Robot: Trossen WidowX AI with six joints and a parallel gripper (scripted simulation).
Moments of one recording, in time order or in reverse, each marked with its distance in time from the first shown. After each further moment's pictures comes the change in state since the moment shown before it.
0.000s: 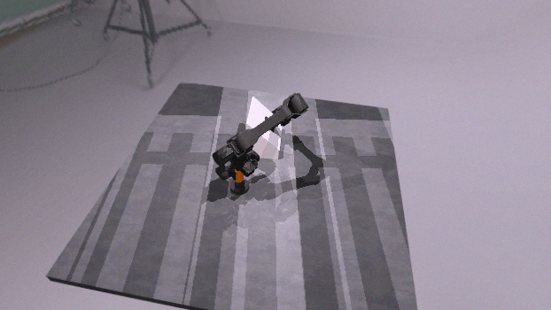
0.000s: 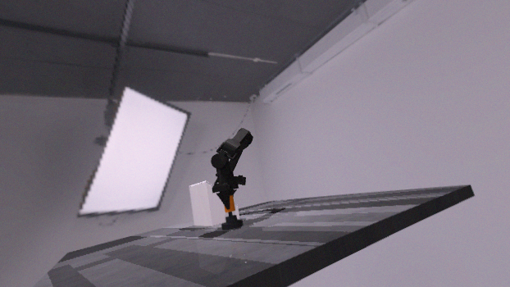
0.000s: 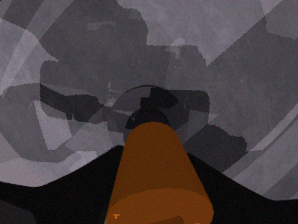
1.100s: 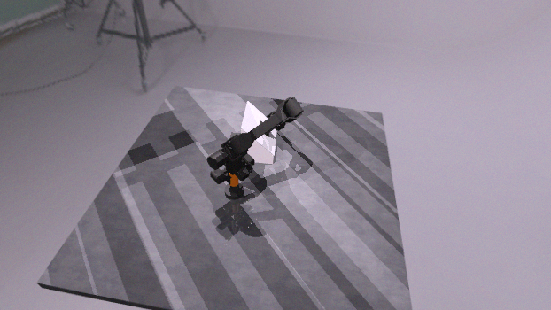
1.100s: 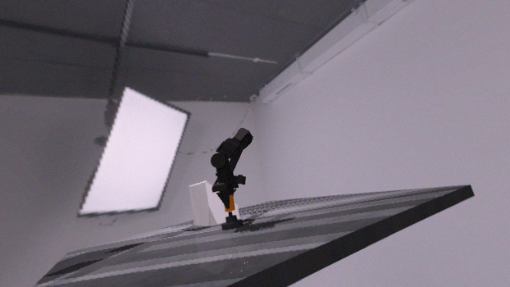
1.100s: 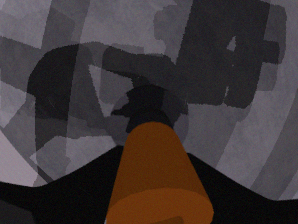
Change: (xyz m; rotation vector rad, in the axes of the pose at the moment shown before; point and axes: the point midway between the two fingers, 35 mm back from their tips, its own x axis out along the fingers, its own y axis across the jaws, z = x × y) arm -0.002 0.001 0.000 0.007 -0.001 0.002
